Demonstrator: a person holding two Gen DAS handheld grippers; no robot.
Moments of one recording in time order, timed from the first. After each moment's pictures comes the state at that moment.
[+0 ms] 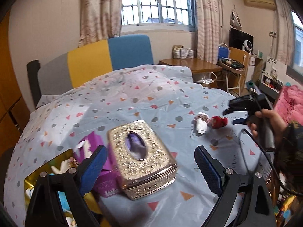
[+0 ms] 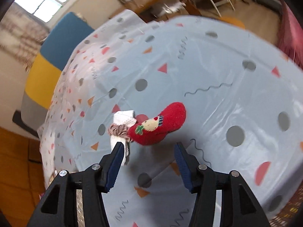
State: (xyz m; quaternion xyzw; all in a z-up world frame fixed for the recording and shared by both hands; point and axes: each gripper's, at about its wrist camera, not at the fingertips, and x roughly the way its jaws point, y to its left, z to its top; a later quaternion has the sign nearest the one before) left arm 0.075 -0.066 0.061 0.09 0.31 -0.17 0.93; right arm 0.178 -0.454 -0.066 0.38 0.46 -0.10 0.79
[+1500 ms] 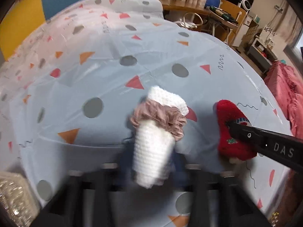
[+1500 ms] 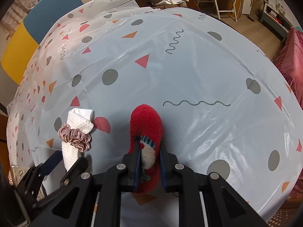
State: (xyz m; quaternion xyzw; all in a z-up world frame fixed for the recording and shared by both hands) left arm 0.276 -0.304 -0.106 0.10 0.52 -0.25 0.81; right arm 0.224 -0.465 -0.105 0.24 0.55 -0.13 0.79
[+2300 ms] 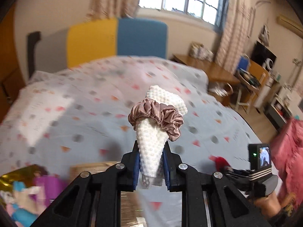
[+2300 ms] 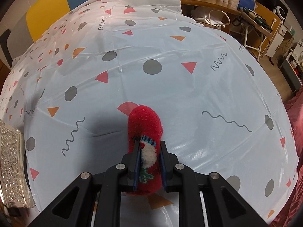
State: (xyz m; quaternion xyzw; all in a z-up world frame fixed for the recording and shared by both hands) left arm 0.220 -0.111 0.071 -0.01 0.36 -0.11 0.93; right arm 0.238 -0.410 -0.107 0.09 0.55 -0.07 0.83
